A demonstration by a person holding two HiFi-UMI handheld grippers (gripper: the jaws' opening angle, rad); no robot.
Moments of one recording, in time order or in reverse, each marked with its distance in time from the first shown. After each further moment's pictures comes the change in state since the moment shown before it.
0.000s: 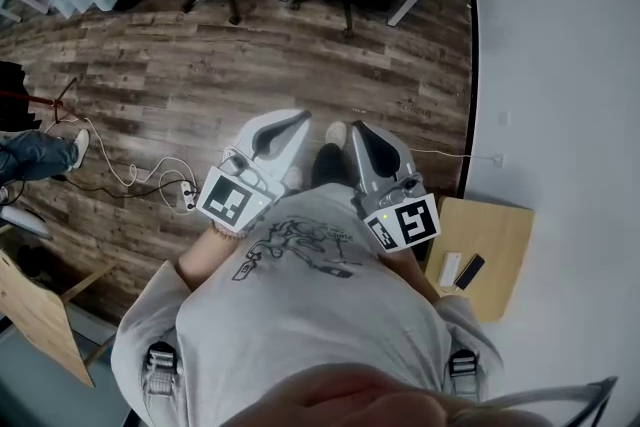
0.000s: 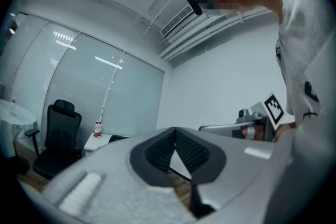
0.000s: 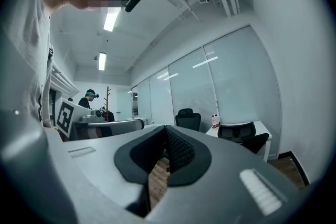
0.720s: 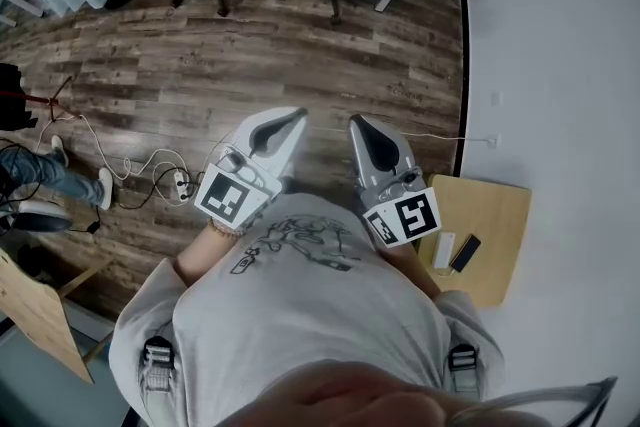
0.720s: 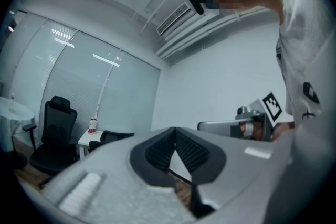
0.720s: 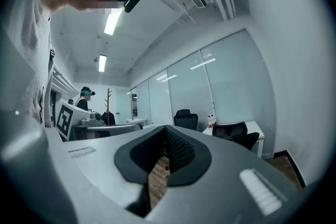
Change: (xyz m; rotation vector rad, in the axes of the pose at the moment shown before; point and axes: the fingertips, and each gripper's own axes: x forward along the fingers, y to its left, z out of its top) left arm 0.004 -0.094 -0.015 -0.008 0.015 -0.019; right arm -0.094 -0.005 0.002 0.006 -0.011 -0.013
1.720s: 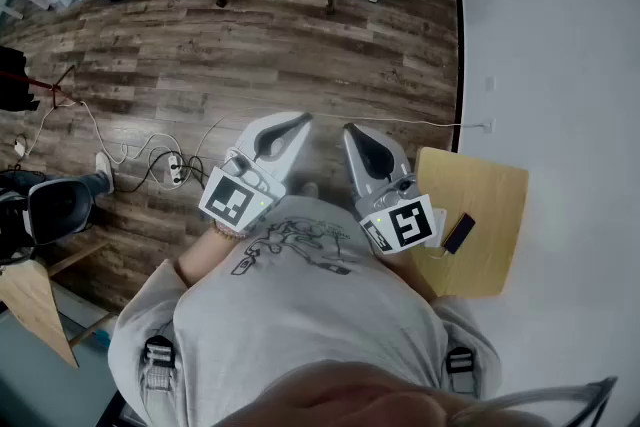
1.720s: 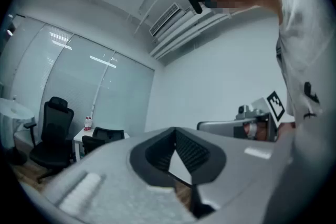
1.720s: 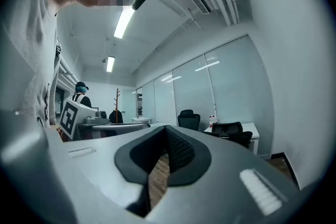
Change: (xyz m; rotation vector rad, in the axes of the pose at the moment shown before) left arm -0.025 -0.161 -0.016 0.013 0.003 -0.003; right arm -0.156 0.043 -0.006 -0.039 0.000 0.042
